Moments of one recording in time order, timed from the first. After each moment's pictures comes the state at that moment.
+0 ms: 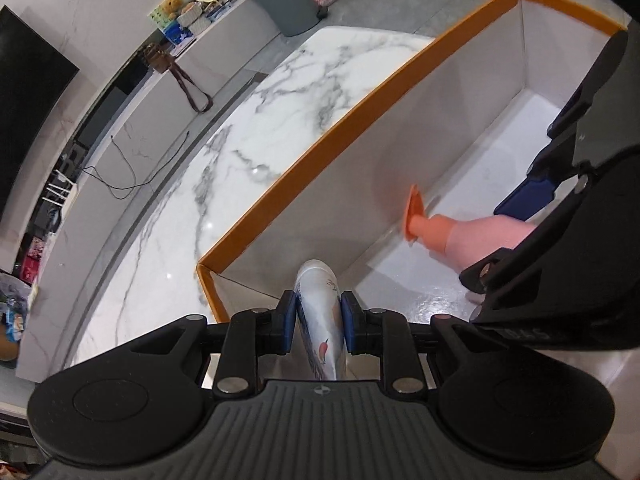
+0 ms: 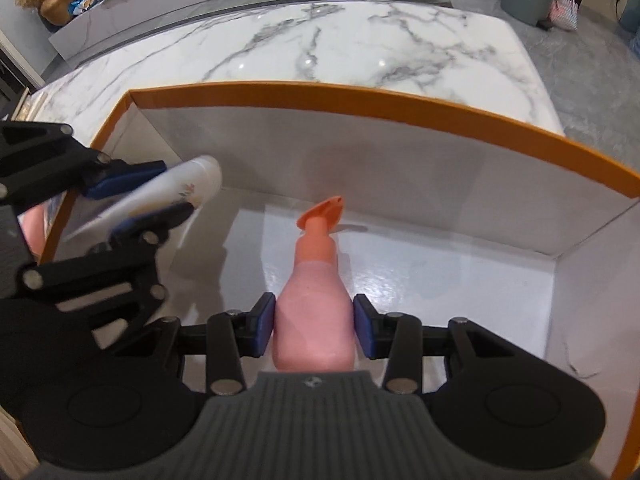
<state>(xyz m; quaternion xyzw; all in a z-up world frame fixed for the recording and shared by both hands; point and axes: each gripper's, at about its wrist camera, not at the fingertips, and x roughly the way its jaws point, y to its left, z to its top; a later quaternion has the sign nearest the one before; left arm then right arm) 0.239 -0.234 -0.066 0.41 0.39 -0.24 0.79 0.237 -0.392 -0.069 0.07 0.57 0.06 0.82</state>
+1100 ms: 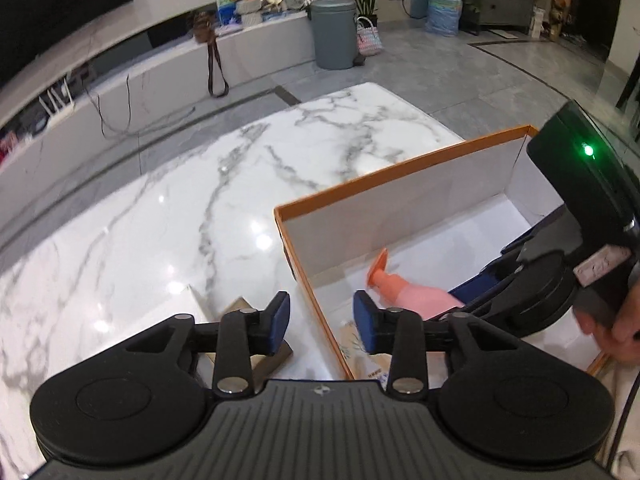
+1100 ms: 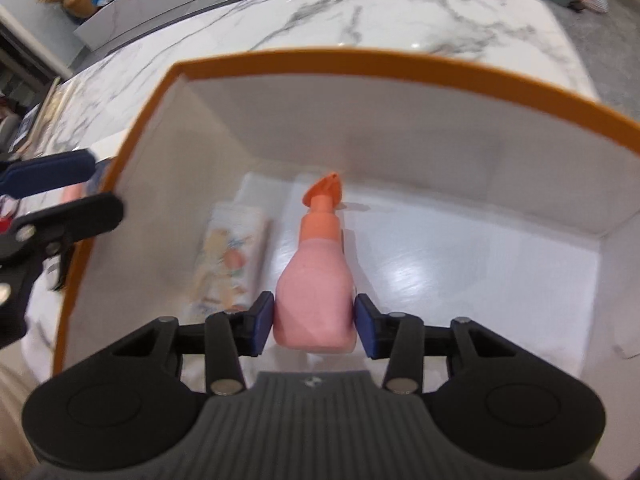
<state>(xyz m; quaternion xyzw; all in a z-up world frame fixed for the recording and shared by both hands) 0.232 -0.146 0.002 0.18 0.43 -0.27 0.84 0.234 -0.379 -0.075 0.10 0.59 0.11 0.79</state>
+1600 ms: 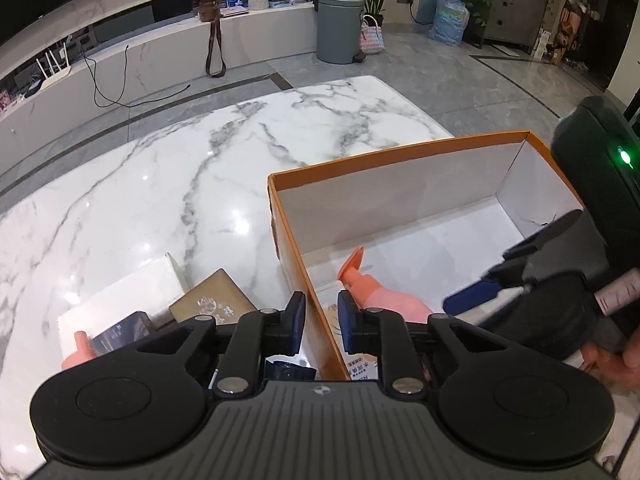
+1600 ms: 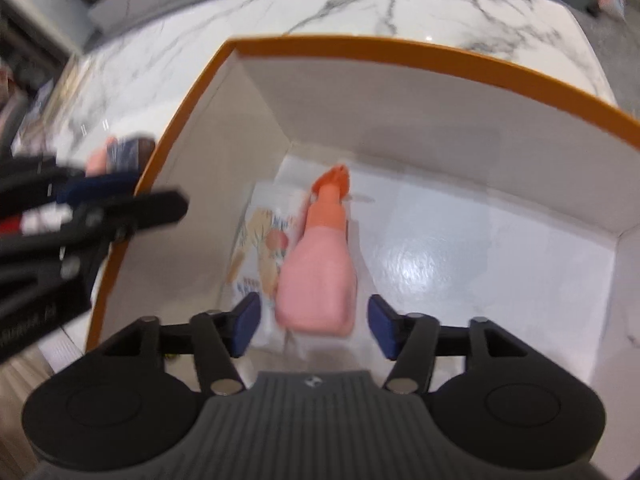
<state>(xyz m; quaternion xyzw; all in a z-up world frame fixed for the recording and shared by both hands) 0.232 -0.131 -0.014 0.13 0.45 -0.28 0.84 0.228 -0.350 -0.064 0.07 0.61 0.13 0.78</state>
